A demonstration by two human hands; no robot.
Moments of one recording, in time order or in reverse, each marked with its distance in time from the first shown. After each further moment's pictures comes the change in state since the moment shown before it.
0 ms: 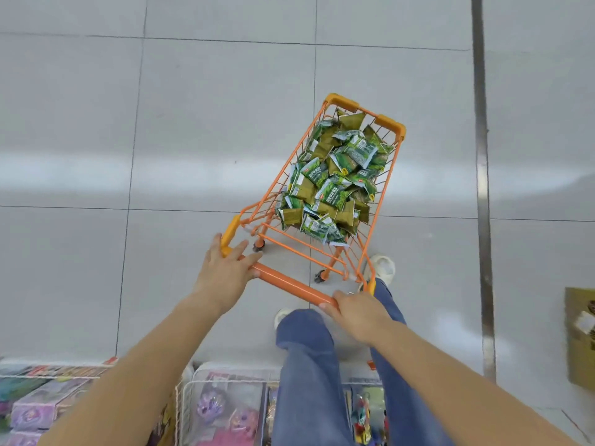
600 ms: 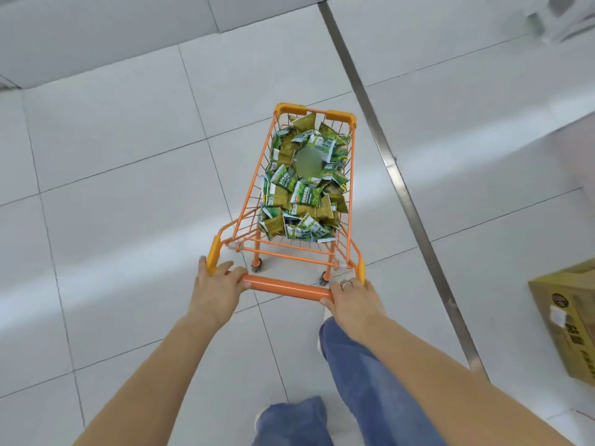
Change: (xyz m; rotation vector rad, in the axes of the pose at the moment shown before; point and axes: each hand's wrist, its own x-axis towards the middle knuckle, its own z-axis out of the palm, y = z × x) left_hand 0.247 0.163 -0.274 0.146 0.073 0.106; right_hand 0.045 0.251 -0.226 0.033 0.137 0.265
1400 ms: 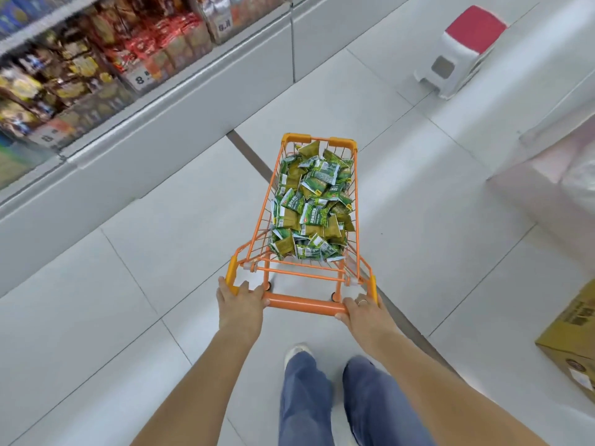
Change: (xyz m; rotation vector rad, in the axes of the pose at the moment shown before) left_hand 0.423 0.130 -0.361 0.272 -0.022 0.142; right_hand 0.221 0.282 -0.306 0.417 0.066 0.270
